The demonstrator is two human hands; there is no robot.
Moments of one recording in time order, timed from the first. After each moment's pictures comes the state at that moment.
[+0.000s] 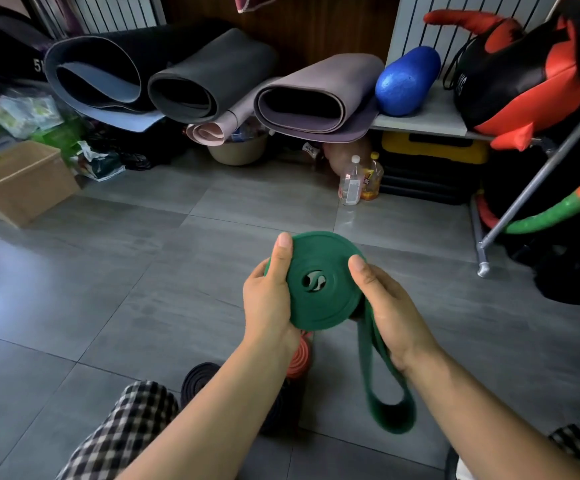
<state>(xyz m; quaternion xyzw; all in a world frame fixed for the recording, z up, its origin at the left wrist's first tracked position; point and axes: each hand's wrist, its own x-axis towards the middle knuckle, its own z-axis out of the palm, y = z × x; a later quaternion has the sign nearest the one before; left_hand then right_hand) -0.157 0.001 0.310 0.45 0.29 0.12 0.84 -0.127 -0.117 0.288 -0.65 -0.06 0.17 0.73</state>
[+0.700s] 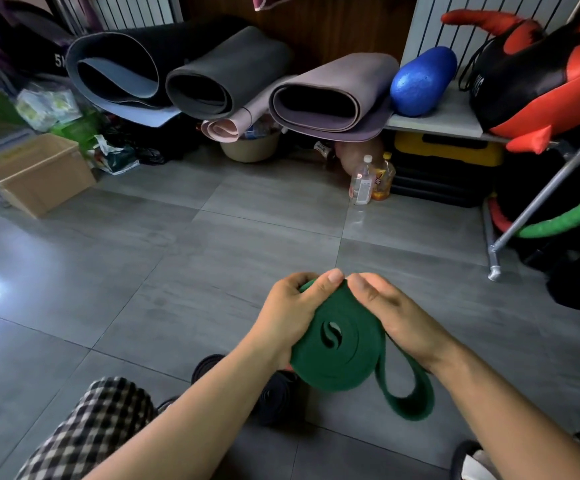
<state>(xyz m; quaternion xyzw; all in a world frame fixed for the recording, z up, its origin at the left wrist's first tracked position) -0.179 0.015 0.302 0.62 0.20 -0.04 0.76 -0.133 -0.125 0.295 -0.75 -0.17 0.27 0.58</state>
